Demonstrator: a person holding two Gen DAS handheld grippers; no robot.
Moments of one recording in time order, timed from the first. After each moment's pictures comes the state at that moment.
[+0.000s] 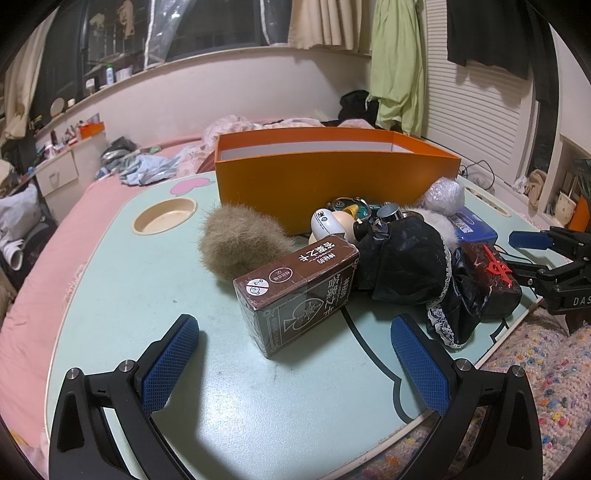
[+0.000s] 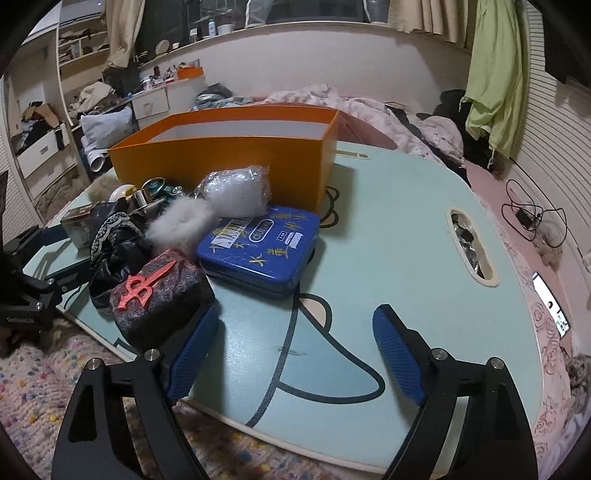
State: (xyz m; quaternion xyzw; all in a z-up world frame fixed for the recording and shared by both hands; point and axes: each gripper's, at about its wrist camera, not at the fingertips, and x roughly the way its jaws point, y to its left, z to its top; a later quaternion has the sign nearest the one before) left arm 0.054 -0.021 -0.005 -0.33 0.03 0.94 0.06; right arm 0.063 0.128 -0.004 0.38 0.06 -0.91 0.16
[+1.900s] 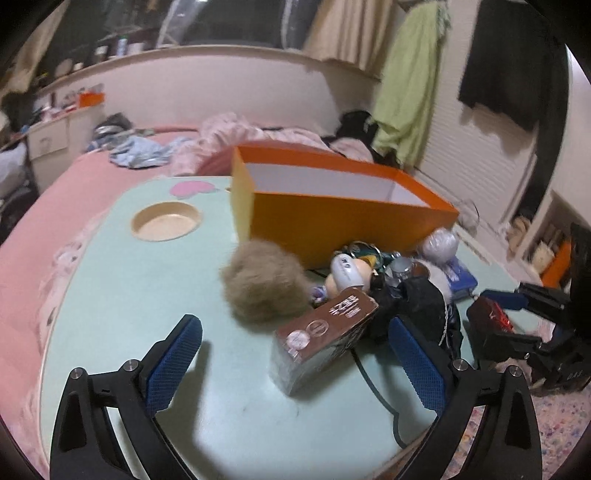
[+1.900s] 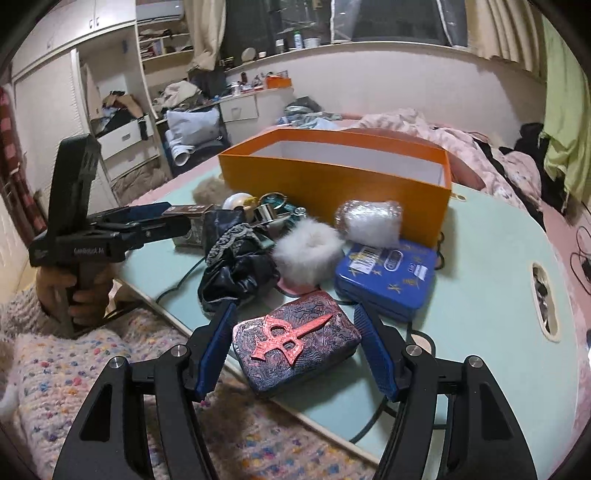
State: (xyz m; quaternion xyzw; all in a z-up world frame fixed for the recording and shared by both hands) left arm 0.035 -0.049 0.010 -0.34 -0.05 0.94 0.10; right arm 0.085 0.116 0.000 0.34 0.05 -0.88 0.33
